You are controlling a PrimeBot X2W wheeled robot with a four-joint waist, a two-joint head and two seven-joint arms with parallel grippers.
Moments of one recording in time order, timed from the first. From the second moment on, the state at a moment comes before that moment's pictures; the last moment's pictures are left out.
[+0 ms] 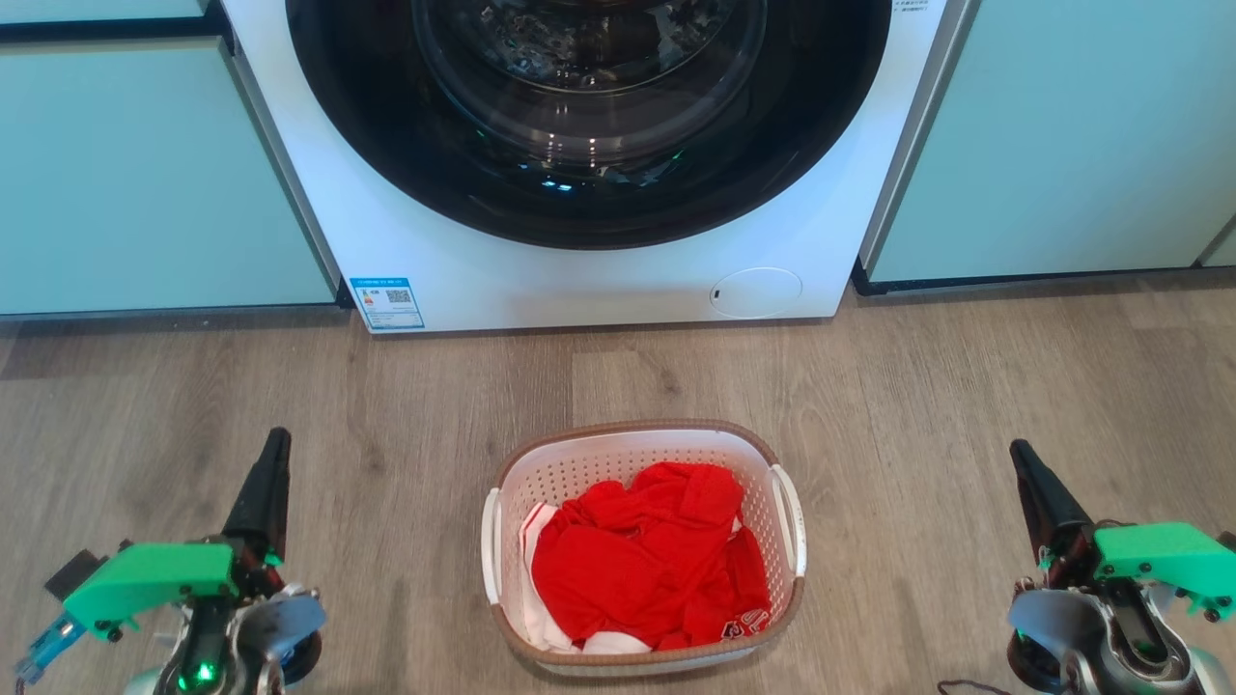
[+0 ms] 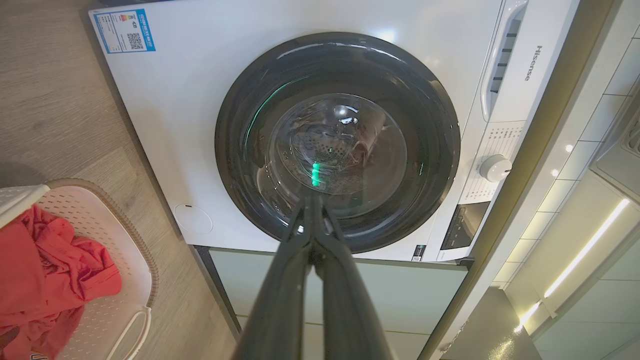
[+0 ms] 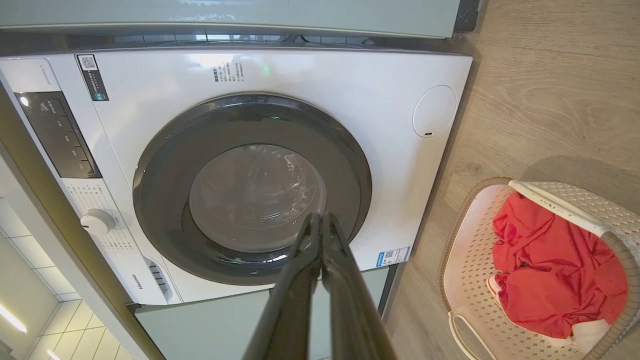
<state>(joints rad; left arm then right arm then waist) -0.06 0.05 0.07 0.27 -1.63 -0.12 0.10 -0.06 -0.05 -0.12 0.28 1.63 0.13 0.10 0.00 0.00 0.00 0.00</state>
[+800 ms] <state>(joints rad) -0.06 0.05 0.07 0.27 -1.62 -0.12 0.10 -0.06 -0.04 -0.13 0.28 1.62 0.13 0.10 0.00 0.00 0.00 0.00</state>
